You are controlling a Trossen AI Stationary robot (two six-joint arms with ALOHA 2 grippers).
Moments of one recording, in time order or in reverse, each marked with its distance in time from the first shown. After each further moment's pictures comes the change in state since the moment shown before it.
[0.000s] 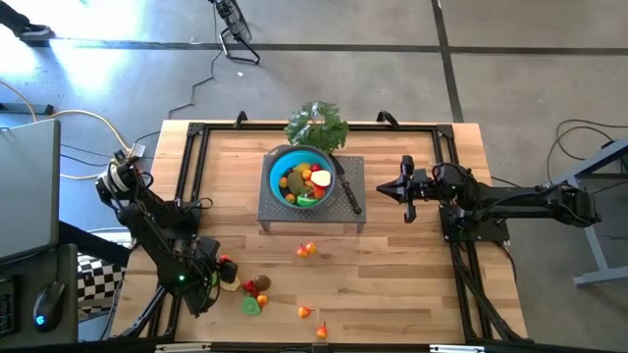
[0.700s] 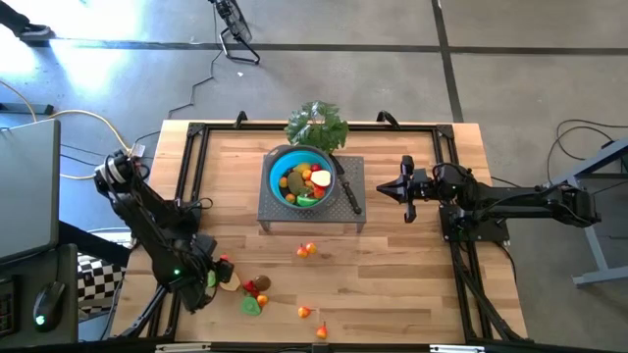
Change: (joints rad) left arm 0.000 -0.083 0.000 -0.044 0.087 0.028; right arm 0.000 0.000 0.000 0.003 0.000 0.003
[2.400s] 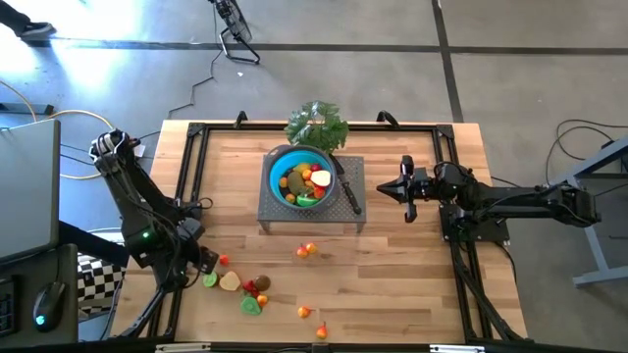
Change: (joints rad) left arm -0.001 -0.370 0.129 -0.273 0.050 0.106; right arm 0.000 0.000 0.000 0.016 -0.003 0.046
